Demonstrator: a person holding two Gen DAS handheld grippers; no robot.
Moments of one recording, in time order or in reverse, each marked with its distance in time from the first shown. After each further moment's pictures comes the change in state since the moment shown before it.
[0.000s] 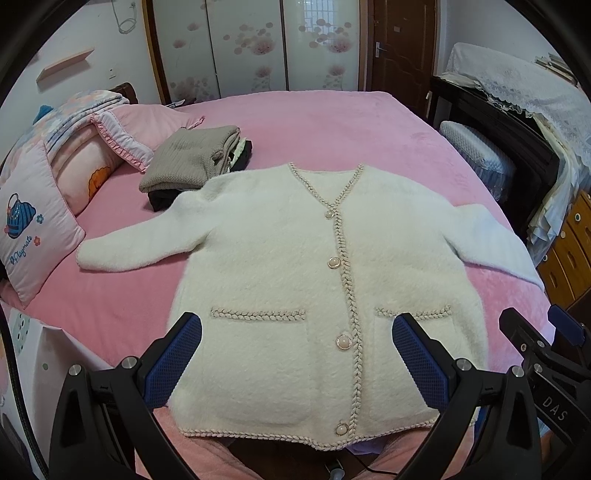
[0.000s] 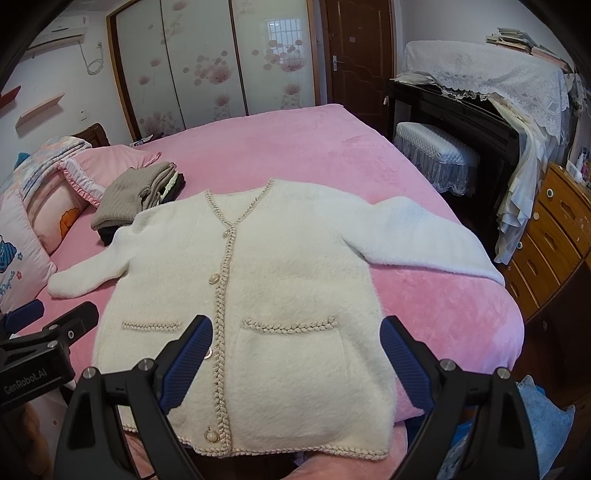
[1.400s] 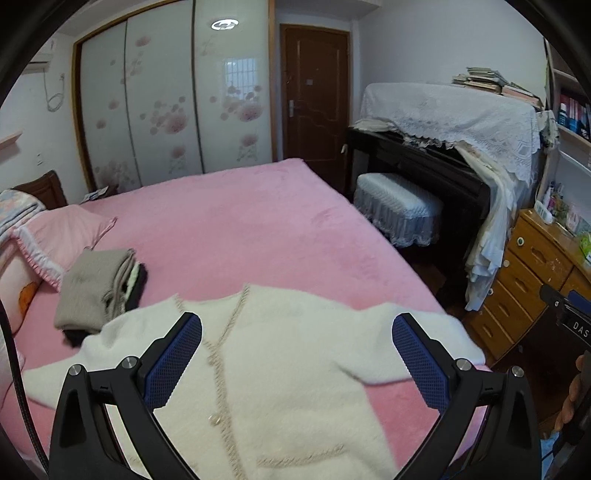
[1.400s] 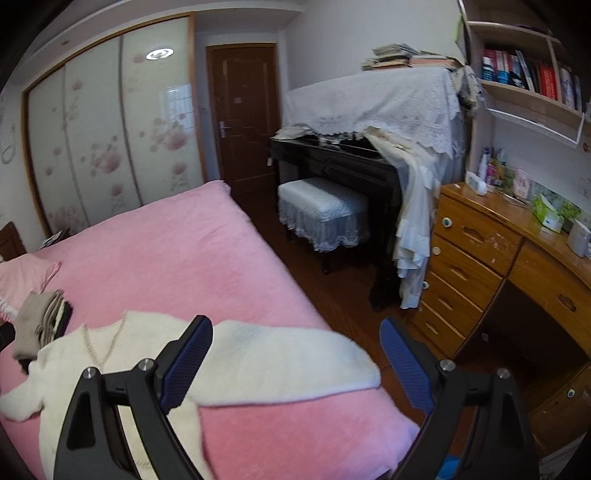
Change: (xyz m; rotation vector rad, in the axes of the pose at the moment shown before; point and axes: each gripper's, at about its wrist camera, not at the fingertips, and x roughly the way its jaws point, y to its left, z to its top) left arm 0.000 -0.186 0.169 0.197 -0.292 -0.244; right arm -0.021 -0.259 0.136 0.254 -0.247 -0.320
